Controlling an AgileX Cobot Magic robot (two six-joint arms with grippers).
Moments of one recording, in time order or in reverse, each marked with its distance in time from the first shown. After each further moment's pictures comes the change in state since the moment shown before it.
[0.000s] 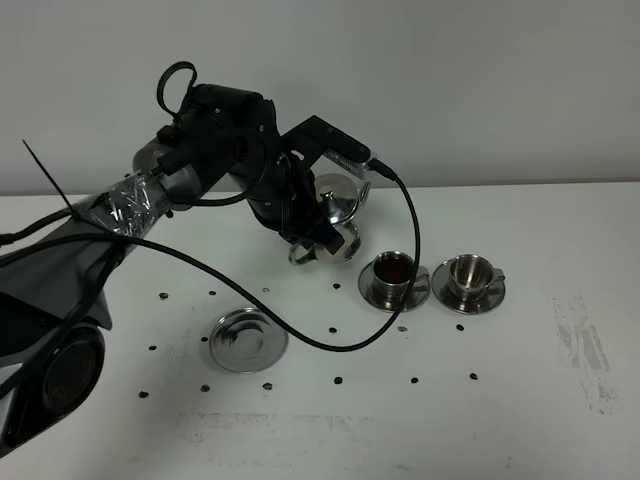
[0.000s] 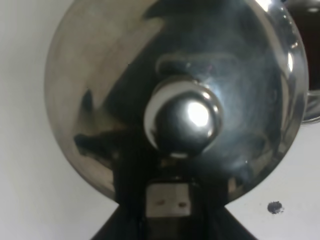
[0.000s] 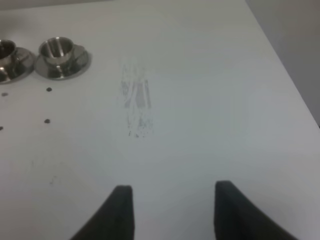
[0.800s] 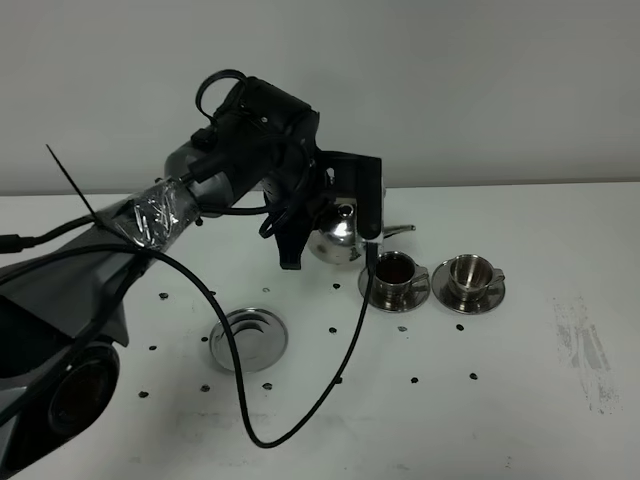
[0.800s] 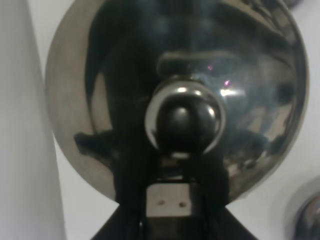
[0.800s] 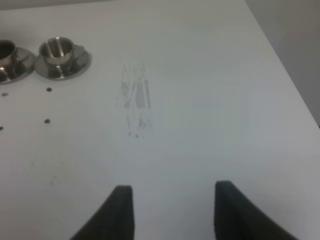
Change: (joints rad) left arm -0.092 -0.054 0.000 0.252 -0.002 0.663; right arm 0.000 0.000 0.000 0.000 0.000 0.000
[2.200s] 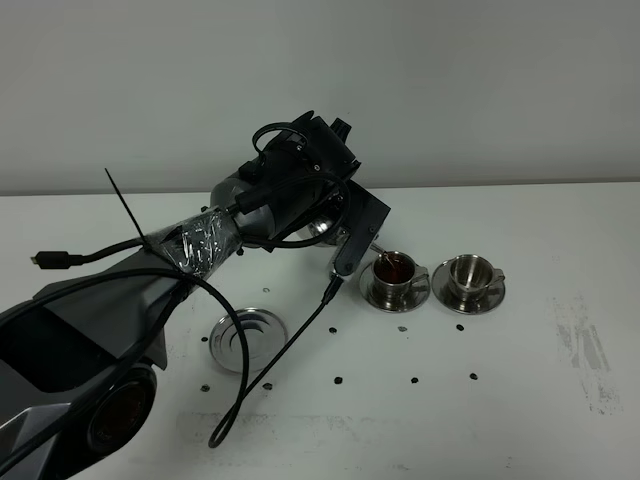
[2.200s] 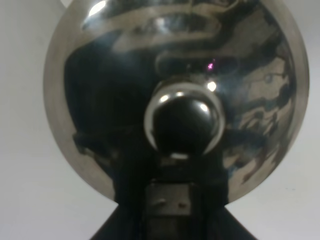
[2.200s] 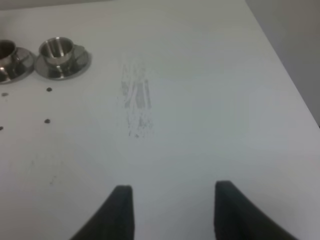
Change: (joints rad) left arm -0.079 0.074 0.000 0.421 -0.115 0.280; right arm 0.000 0.000 0.000 0.000 0.000 0.000
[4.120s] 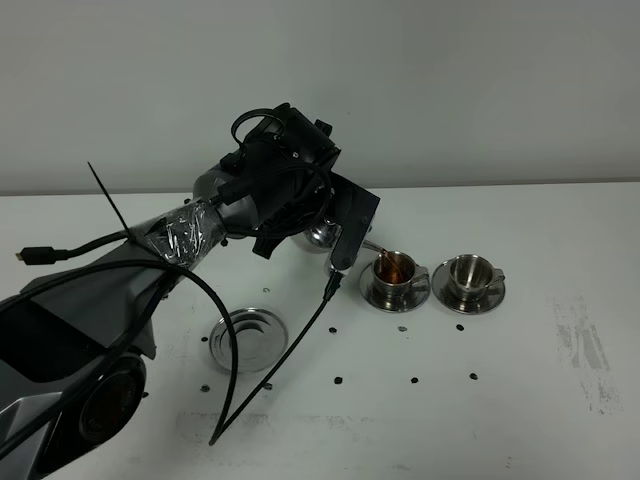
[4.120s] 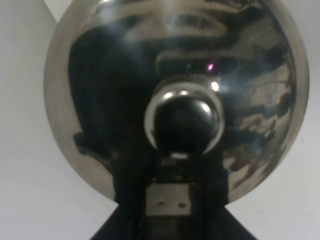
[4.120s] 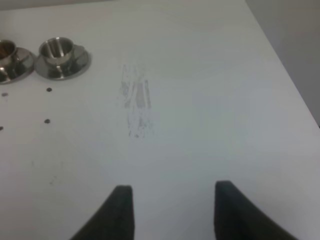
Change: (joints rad) left arm 0.042 0.000 -0.003 -0.109 0.015 -0.028; right arm 0.000 0.000 0.000 0.000 0.000 0.000
